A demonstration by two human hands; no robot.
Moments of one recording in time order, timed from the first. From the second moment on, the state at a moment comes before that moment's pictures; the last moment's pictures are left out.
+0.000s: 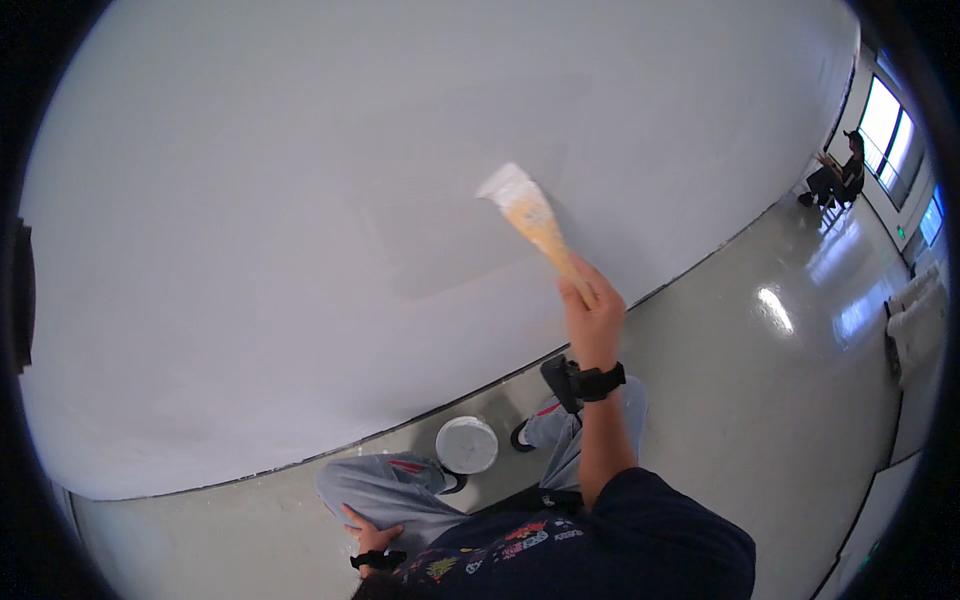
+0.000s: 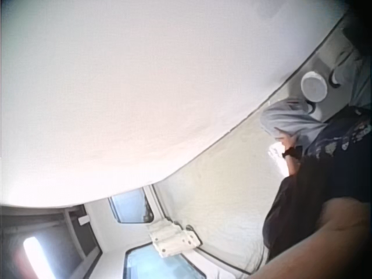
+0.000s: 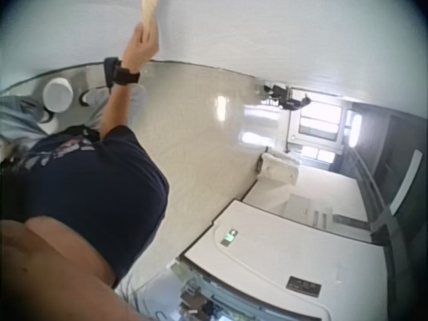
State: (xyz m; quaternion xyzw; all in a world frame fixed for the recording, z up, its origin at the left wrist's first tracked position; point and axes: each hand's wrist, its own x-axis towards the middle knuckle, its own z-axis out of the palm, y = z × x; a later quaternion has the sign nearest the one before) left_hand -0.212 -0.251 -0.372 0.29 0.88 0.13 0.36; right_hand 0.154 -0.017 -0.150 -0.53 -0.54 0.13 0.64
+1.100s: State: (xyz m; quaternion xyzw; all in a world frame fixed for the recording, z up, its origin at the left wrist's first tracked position) left_hand -0.216 -0.253 -0.380 0.29 0.88 0.12 0.34; right_hand 0.070 -0.036 -0.100 -0.28 -0.69 0.17 0.65
